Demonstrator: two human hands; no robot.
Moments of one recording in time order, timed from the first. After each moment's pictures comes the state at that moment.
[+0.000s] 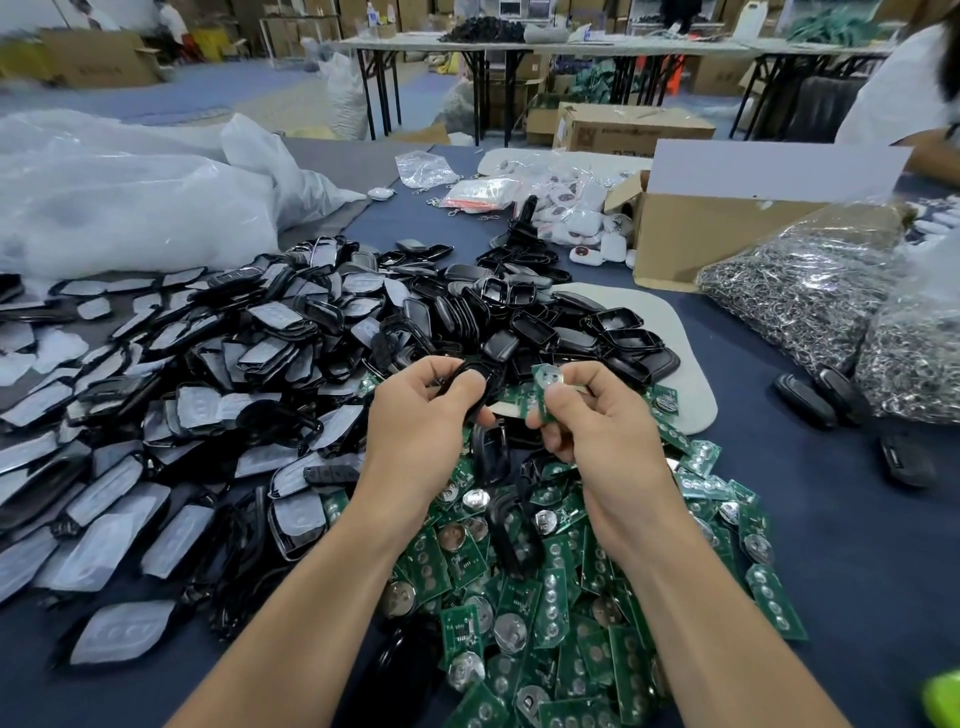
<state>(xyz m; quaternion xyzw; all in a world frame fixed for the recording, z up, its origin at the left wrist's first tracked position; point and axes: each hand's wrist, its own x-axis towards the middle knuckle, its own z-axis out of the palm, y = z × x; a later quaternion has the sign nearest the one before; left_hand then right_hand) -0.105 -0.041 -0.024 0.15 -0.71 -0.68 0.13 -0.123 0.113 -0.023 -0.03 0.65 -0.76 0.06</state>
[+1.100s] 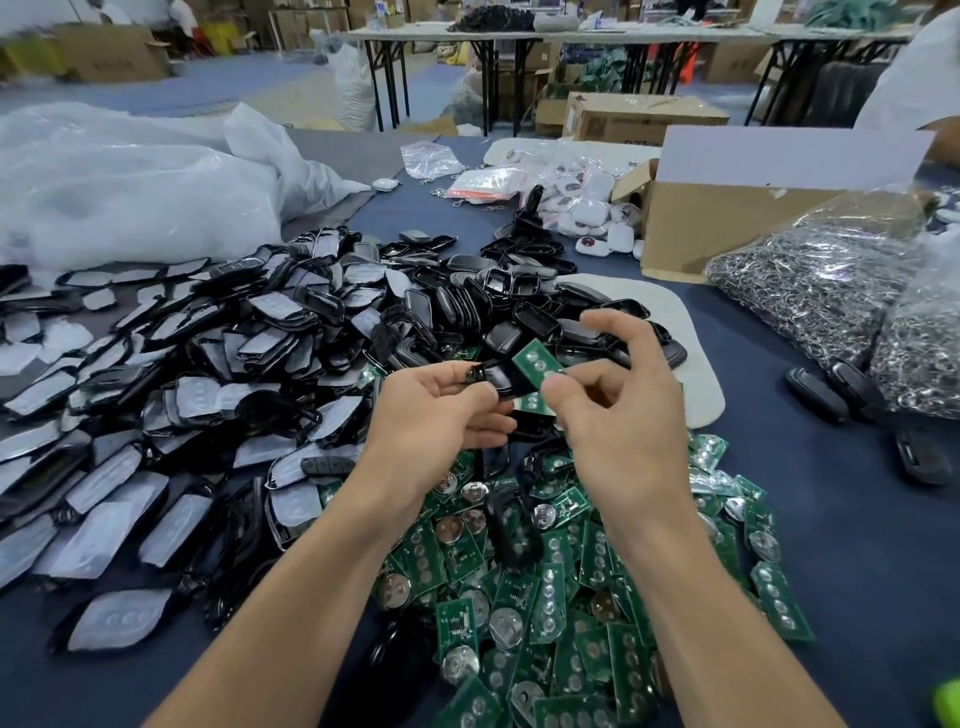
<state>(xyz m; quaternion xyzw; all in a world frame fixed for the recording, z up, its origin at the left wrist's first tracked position) -0.104 -0.042 -0.021 0.12 -0.69 -0.72 0.05 -0.119 0.118 -0.018 -0.08 0.74 -0.66 -0.12</state>
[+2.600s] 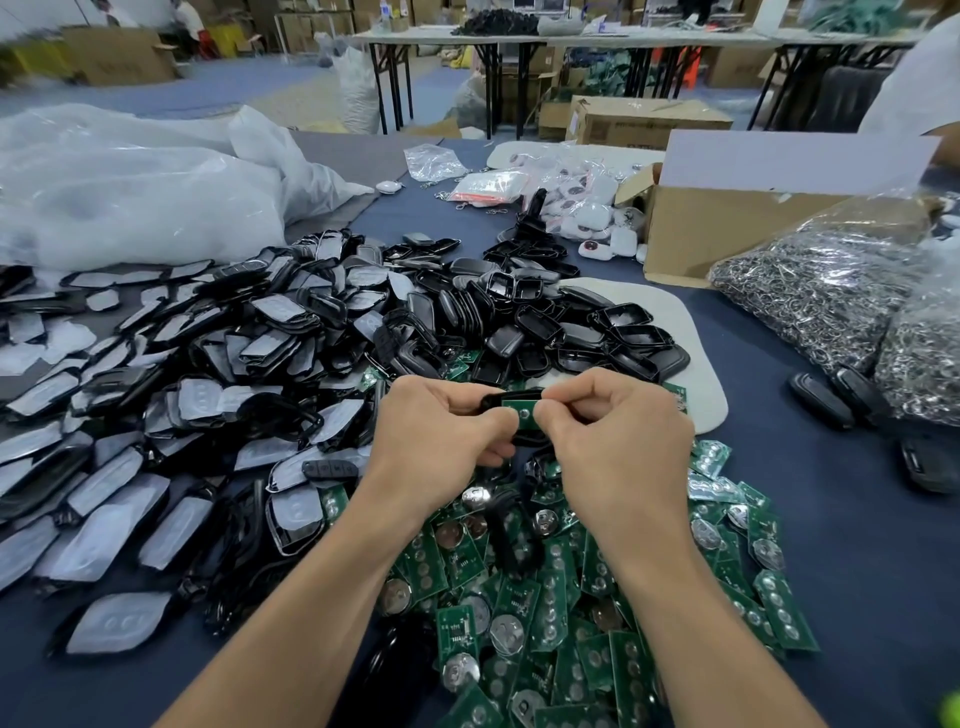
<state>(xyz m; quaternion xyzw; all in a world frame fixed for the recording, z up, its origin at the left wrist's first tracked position) -0.097 -0.036 -0.020 0.08 -0.77 -0.62 0.09 -0.117 0.114 -0.022 -0.04 0.83 -0.55 -0.12</state>
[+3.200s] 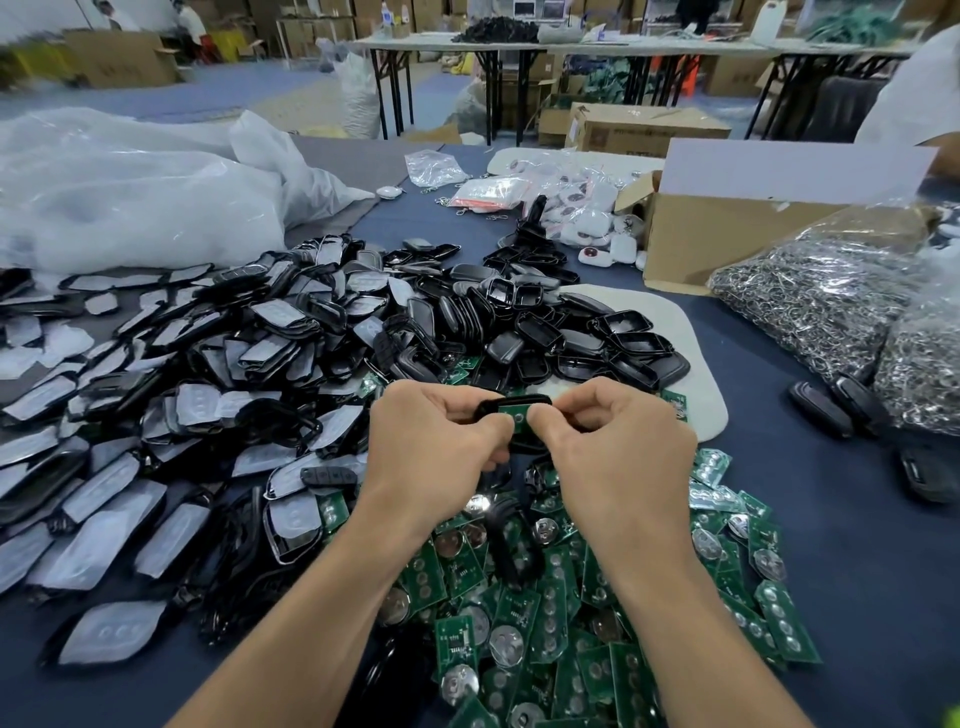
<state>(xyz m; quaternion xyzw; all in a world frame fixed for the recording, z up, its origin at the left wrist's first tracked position) -0.095 -0.034 -0.021 0.09 -0.79 -0.59 0.14 -0.115 0.113 -0.022 -0.01 0.84 -0.52 -0.14</state>
